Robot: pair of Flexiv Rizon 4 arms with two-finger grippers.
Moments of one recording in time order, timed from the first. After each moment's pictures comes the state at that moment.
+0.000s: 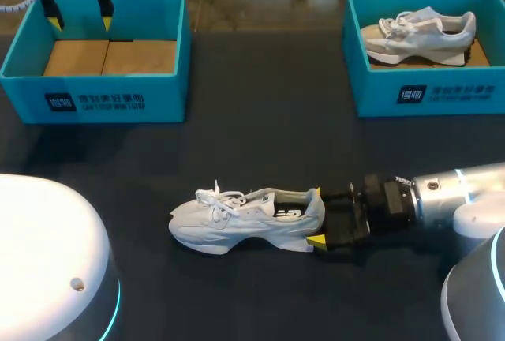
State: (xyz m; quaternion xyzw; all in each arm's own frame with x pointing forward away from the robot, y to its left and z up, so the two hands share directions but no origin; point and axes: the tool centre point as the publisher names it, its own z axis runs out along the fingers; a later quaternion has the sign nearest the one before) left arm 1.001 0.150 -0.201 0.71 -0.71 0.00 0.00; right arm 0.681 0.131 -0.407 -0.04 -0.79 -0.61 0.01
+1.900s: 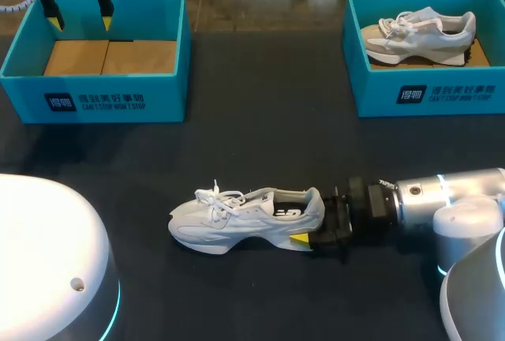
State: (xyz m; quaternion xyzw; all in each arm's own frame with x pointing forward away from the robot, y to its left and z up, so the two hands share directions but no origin) left arm 1.001 0.150 -0.201 0.71 -0.71 0.00 0.00; right arm 0.687 0.160 -0.416 -0.03 -0.78 -0.62 0.00
